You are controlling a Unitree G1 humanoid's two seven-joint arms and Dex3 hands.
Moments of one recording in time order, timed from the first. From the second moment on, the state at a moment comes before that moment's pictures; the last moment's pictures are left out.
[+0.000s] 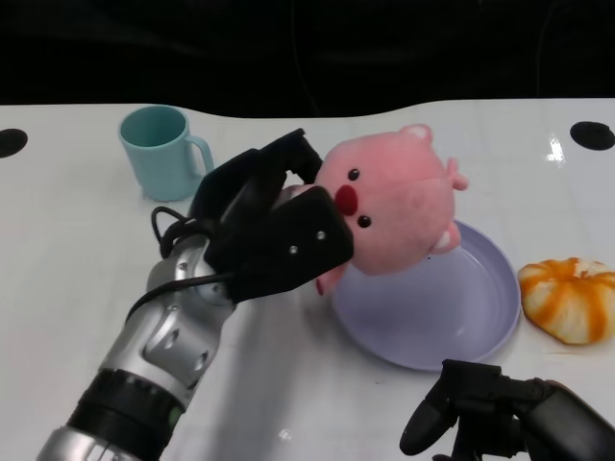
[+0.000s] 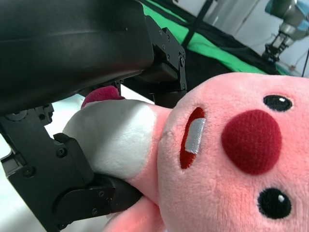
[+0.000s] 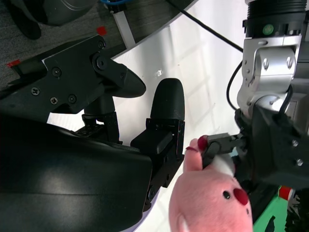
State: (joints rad) left arm -0.61 0.06 -0.33 0.44 0.47 0.11 0.05; right arm 0.43 -0.32 0.20 -0.87 -0.02 0.47 0.29
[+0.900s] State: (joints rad) left arm -0.81 -0.13 -0.42 0.75 0.47 0.22 -0.06; right arm 0.42 -0.32 0.24 -0.87 -0.07 0.48 0.27
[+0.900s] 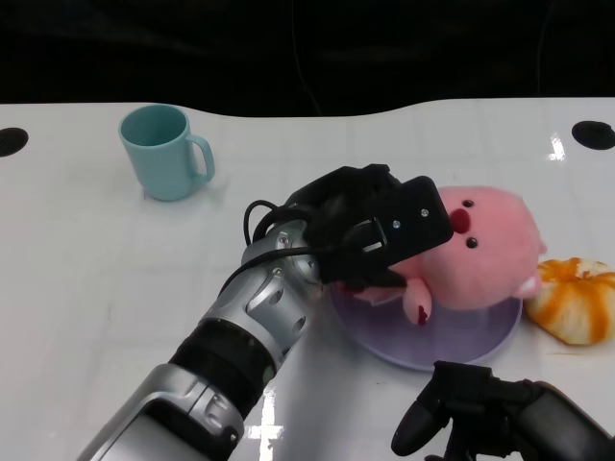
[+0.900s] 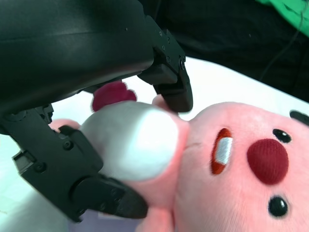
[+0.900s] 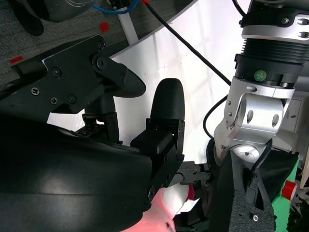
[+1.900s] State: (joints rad) left arm -0.31 0.17 -0.32 -0.10 0.29 0.11 -0.30; right arm 0.43 -0.32 0.19 -0.84 -0.03 0.44 0.30
